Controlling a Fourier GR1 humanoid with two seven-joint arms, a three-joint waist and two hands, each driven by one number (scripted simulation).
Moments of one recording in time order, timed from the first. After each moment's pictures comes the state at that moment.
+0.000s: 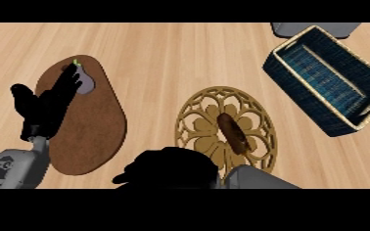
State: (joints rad) left arm -0.20 0.44 -0.10 -1.37 0.29 0.13 0.15; right arm -0.58 -0.20 0.92 -1.67 0.39 0.33 0.06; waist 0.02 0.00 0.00
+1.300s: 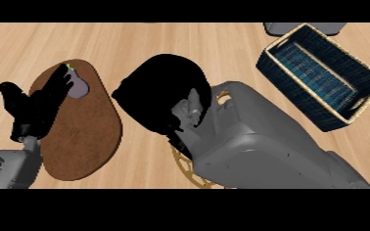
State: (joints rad) left arm -0.20 0.45 -0.04 -1.35 0.28 0.10 0.17; right arm -1.13 -0.06 0.47 -1.56 0.18 1.13 0.82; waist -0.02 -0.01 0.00
